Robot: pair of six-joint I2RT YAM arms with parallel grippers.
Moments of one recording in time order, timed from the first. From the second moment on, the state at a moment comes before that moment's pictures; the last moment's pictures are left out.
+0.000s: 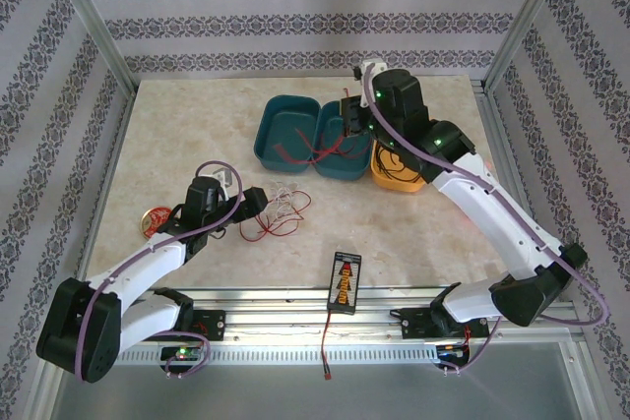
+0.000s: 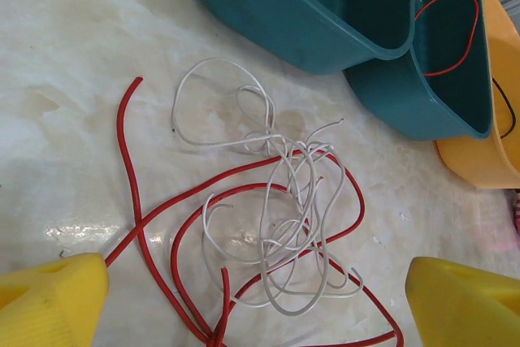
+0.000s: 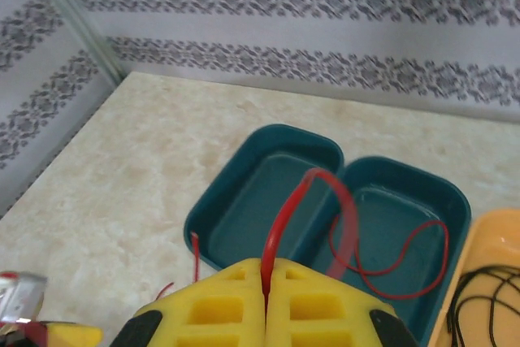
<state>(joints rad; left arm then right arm) -0.31 1.08 0.44 0.00 0.21 -0.71 0.59 1.39 1.57 -0.64 0.09 0.31</state>
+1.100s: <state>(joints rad) -0.31 0.95 0.44 -0.12 0.17 -0.68 0.45 1.70 1.71 -0.66 0.00 0.26</state>
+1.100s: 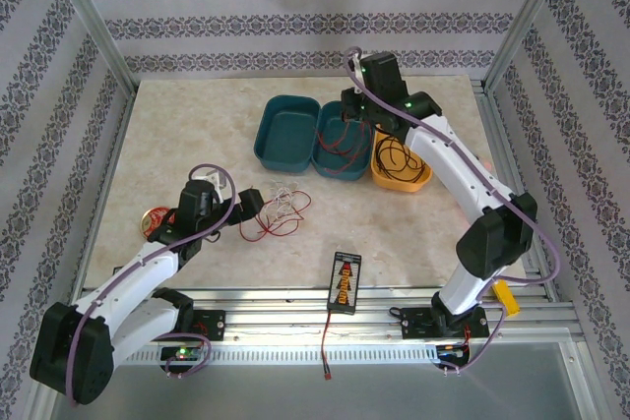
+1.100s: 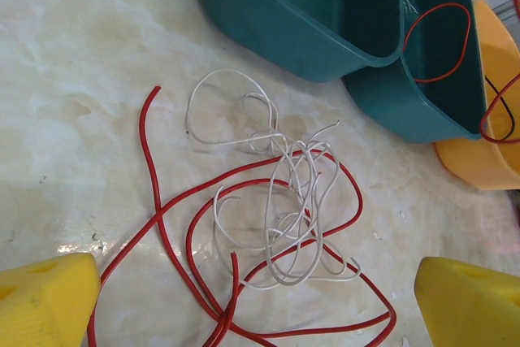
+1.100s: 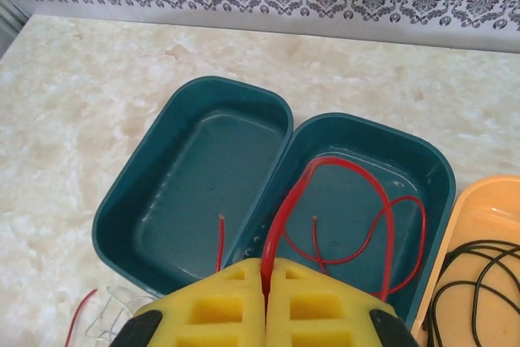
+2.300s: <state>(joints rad) -0.31 0.81 0.42 -0.22 0.13 -0.67 0.42 2.02 1.85 -0.74 0.04 0.03</state>
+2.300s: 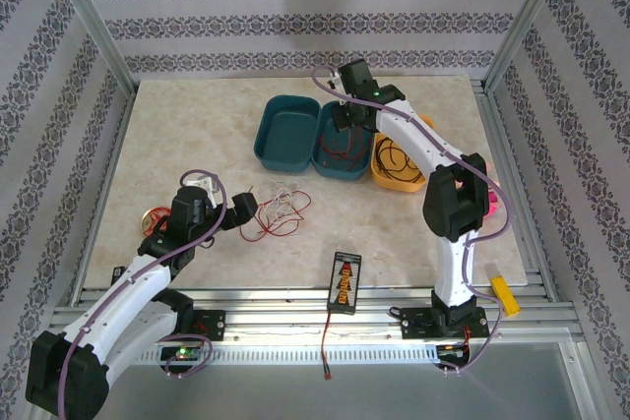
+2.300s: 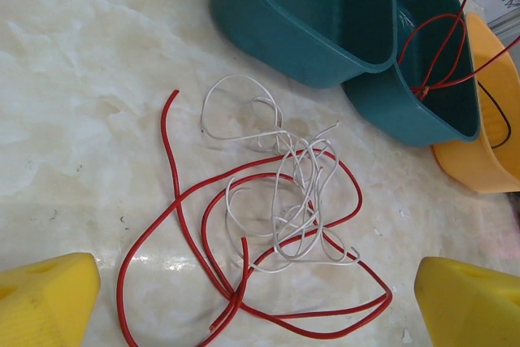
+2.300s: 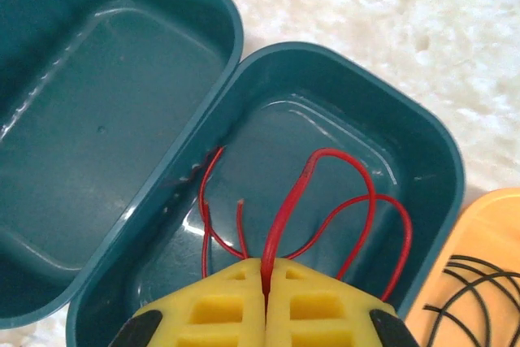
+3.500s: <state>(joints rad) -0.31 0.81 0.42 -0.22 0.14 -0.67 0.41 2.29 2.05 -0.87 -0.03 0.15</state>
